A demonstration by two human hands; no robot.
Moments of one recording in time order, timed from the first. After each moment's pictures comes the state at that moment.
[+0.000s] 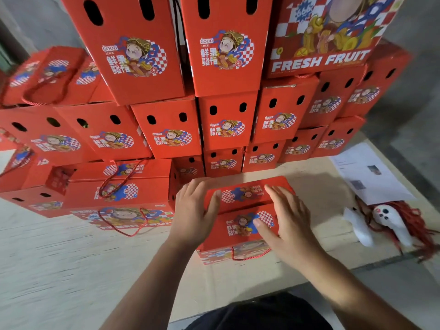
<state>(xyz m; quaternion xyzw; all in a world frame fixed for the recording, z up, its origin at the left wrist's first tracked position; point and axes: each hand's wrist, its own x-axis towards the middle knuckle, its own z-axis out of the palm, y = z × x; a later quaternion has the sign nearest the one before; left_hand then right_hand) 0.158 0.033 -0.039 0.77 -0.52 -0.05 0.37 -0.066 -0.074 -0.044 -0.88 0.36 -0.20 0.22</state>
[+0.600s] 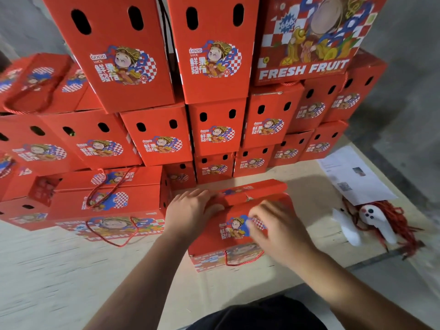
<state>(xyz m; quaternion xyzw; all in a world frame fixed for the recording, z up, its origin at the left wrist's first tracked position) 0.174 0.012 -0.039 0.80 -0.58 -0.06 0.18 -0.058 -0.079 -0.032 -0.93 0.29 -0.21 0.13</state>
